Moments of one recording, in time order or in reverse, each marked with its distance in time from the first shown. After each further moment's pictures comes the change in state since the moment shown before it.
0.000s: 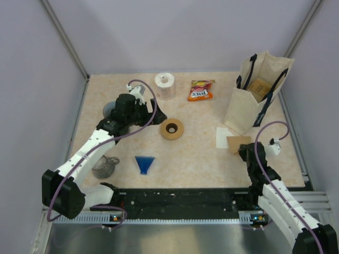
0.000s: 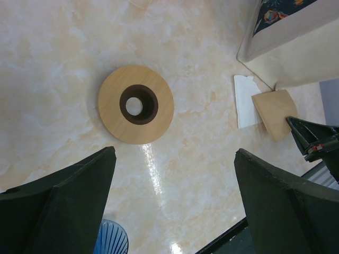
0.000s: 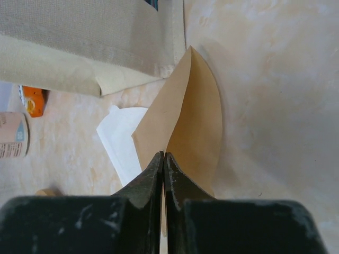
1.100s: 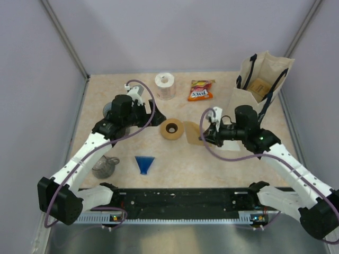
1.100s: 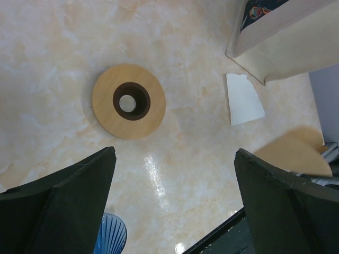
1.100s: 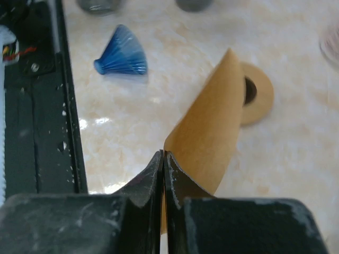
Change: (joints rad) left arm 0.000 -0.058 0.002 -0.028 0.021 0.023; right arm 0.168 0.383 0.663 -0.190 -1.167 -1.325
